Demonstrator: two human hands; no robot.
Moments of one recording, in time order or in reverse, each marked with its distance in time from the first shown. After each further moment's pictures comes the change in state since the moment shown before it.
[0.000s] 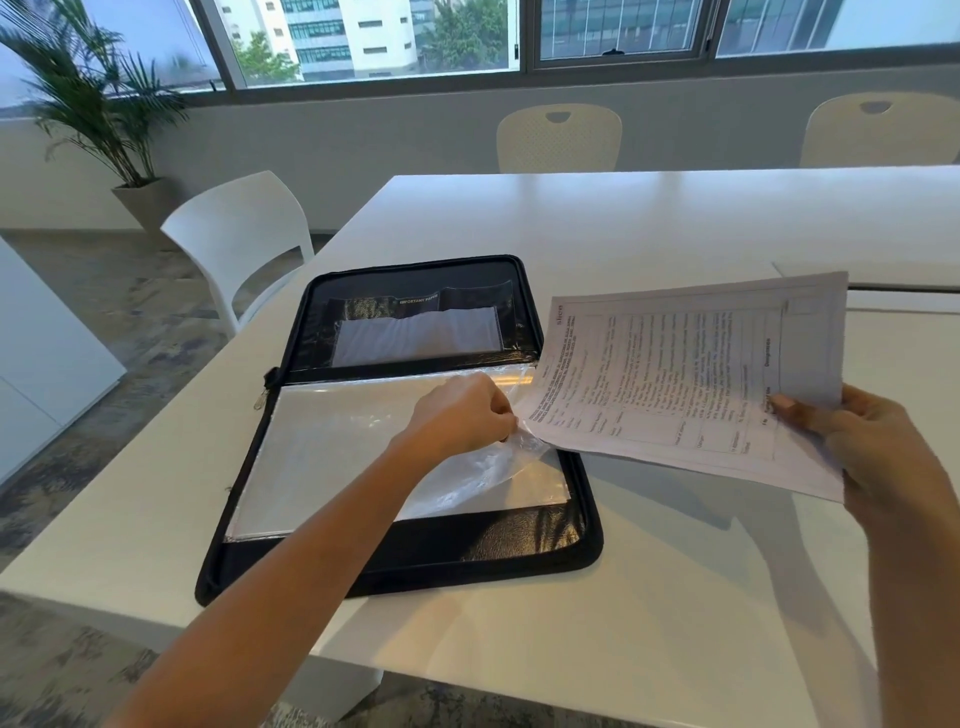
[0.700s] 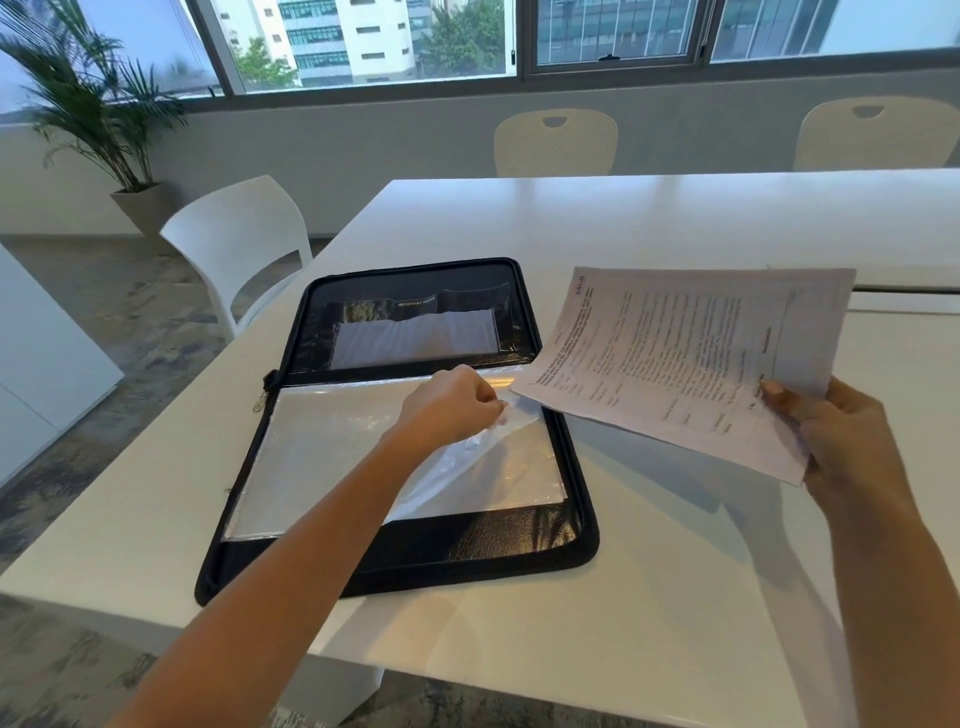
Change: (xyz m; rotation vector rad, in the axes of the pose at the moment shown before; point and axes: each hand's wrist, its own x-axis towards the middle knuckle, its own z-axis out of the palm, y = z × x) left_hand 0.006 -0.008 -0.005 -0.047 0.050 -0.057; right_hand 0.004 0.009 0.011 0.113 0.071 -0.057
